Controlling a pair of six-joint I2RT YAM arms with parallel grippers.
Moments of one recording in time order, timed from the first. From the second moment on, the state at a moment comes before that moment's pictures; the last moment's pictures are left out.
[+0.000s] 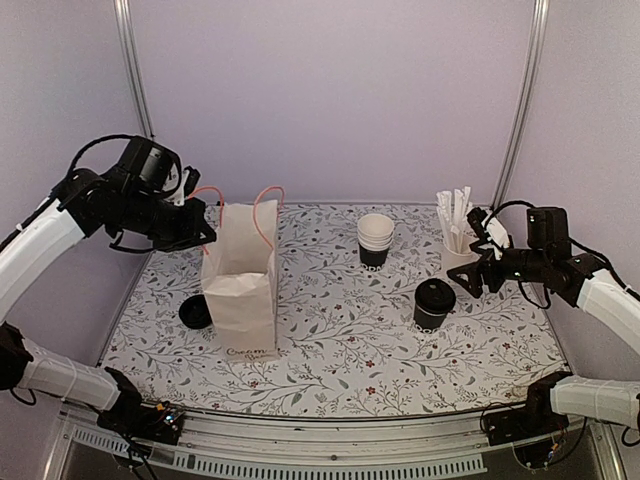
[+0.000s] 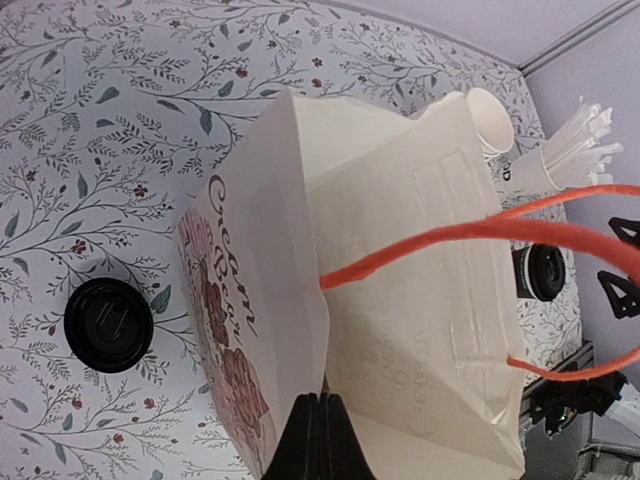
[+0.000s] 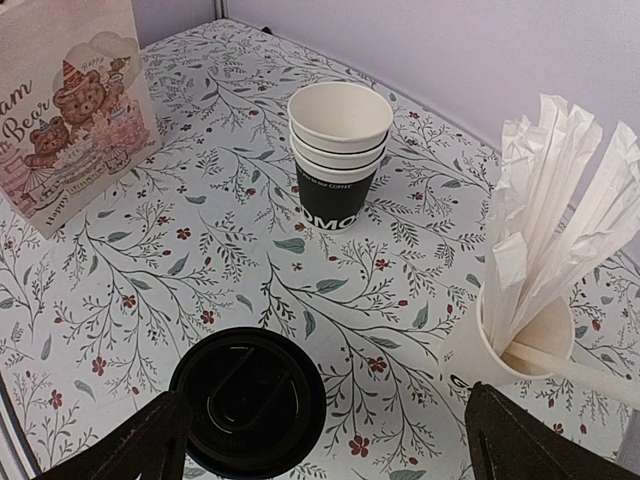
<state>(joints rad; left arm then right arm) -0.59 1.21 1.37 -0.98 0.01 -0.61 0.25 0.96 0.72 -0.33 -0.42 -0.35</state>
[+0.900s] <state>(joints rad) -0.83 1.65 1.78 -1.09 0.30 -0.13 0.28 1.20 1.15 -0.80 -0.48 -0.57</state>
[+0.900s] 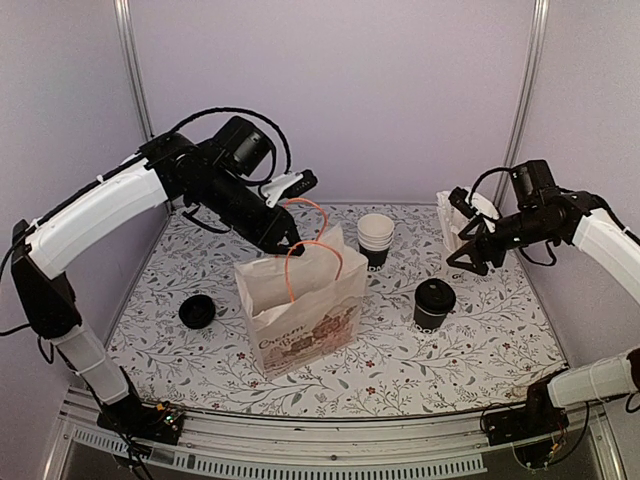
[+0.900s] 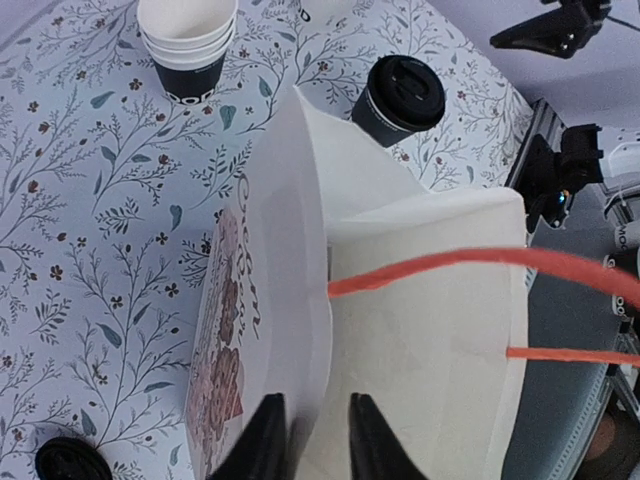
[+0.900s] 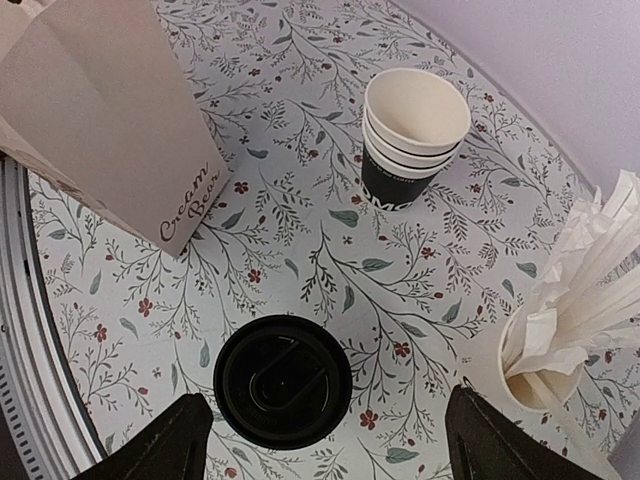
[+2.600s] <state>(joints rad) -0.89 1.12 1.37 -0.72 -0.07 -0.29 0.49 1.63 1.34 -1.08 -0.21 -0.56</state>
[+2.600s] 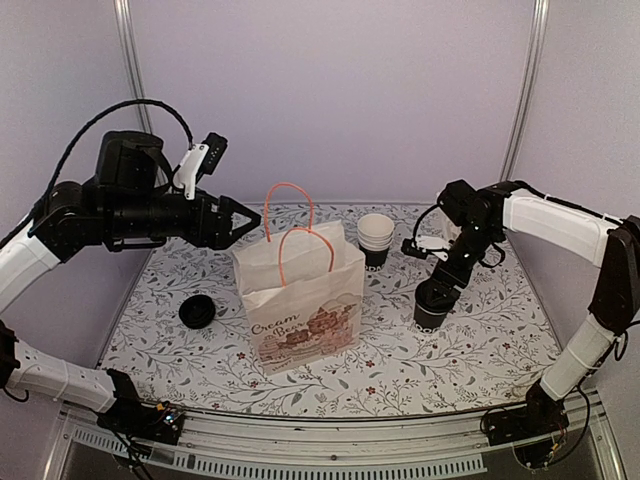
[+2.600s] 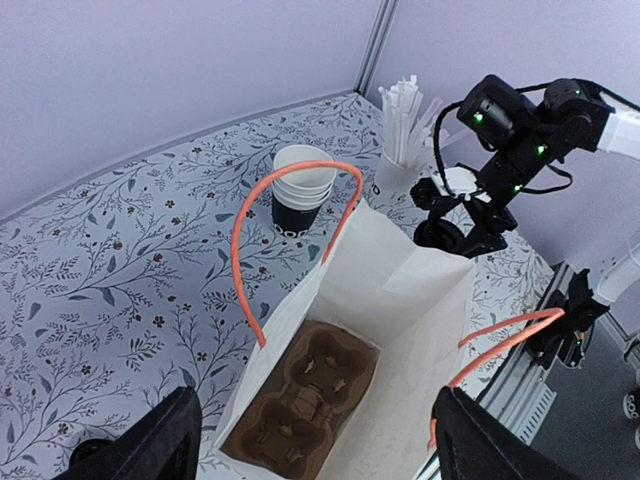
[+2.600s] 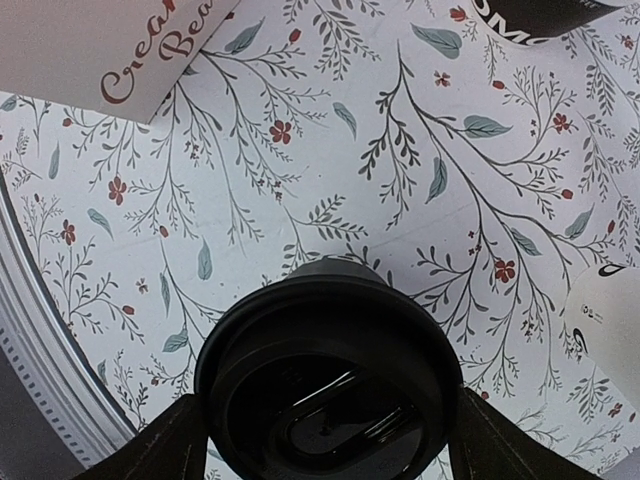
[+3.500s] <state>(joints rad) -0.89 1.10 1.34 -0.72 -0.08 -0.29 0.53 1.63 1.34 -1.09 -0.14 -0.54</state>
